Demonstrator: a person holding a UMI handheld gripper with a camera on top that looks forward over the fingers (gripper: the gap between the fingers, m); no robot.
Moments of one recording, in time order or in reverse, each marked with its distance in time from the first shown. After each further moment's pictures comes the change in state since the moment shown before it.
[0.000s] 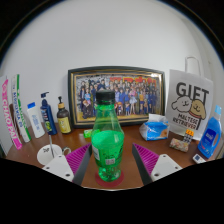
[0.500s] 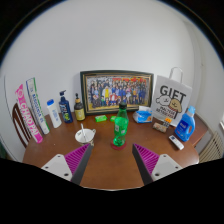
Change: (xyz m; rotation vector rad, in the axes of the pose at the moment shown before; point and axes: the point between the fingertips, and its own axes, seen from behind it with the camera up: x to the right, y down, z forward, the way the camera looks) arm -0.070 -0.027 -0.226 -0.198 0.110 0.010
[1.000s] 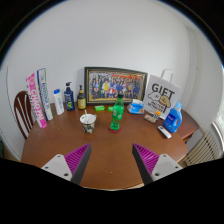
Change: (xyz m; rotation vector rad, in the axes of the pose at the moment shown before) arm -0.009 0.054 -0.116 -0.044 0.070 -0.054
